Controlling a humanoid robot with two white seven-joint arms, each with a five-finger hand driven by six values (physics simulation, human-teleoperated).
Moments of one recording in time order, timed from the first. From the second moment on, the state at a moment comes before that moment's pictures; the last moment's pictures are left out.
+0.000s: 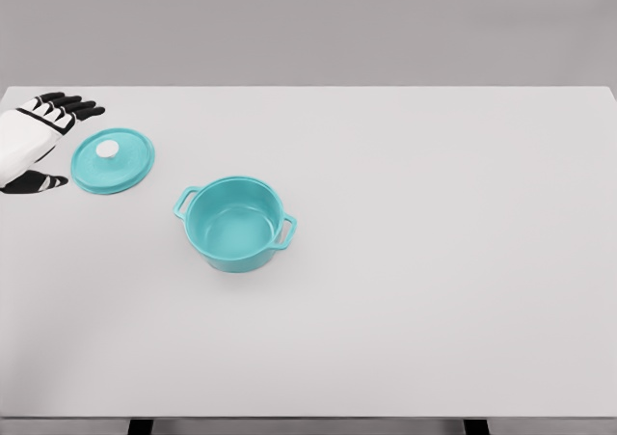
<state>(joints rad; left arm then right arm) -0.20 0.72 0.01 -1.44 -0.69 -0.61 -0.17 0.01 0.00 -0.30 0.05 0.25 -0.01 0.09</state>
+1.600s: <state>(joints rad) -0.90 0.60 -0.52 -0.73 -0.59 -0.61 -0.61 0.01 0.00 -0.30 0.05 0.25 -0.01 0.09</state>
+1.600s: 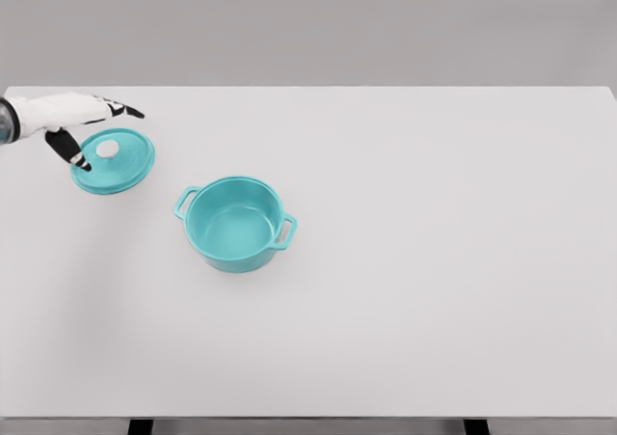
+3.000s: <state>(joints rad) -0.91 0.57 -0.53 -0.60 -0.60 -0.61 -0.61 0.01 0.00 -0.30 0.05 0.25 -0.01 0.09</state>
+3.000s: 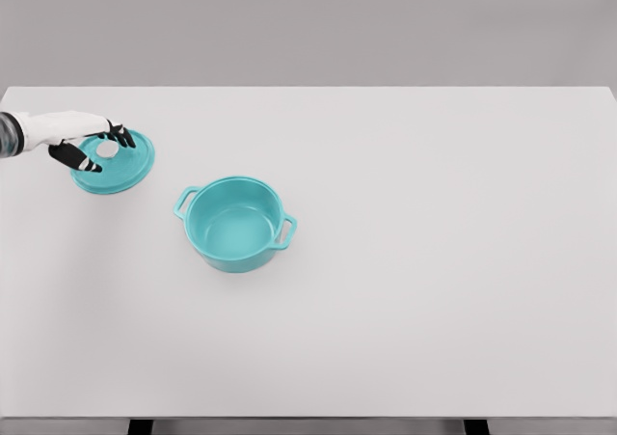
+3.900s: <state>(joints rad) -0.91 0.56 -0.52 -0.60 -0.59 -0.61 -0.61 0.01 0.00 -0.30 0.05 0.25 -0.01 0.09</state>
